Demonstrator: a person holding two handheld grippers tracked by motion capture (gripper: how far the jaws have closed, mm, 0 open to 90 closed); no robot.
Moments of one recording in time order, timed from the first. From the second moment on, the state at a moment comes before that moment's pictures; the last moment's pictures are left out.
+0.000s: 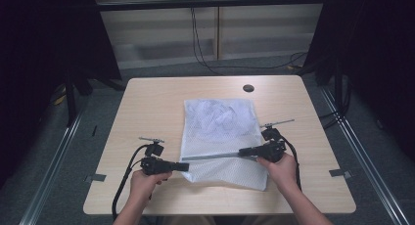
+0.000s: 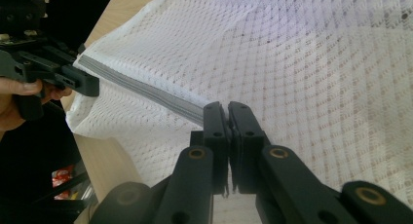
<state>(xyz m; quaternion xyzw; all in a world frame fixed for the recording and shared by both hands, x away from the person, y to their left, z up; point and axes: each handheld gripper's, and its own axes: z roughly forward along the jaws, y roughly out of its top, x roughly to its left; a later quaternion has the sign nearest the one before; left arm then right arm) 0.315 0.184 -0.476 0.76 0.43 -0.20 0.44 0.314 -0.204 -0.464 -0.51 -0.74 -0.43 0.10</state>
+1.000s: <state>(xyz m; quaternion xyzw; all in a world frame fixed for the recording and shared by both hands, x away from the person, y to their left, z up) 0.314 0.183 -0.479 0.76 0.44 -0.21 0.44 0.313 -0.213 -0.467 -0.52 -0.74 -0.43 0.10</state>
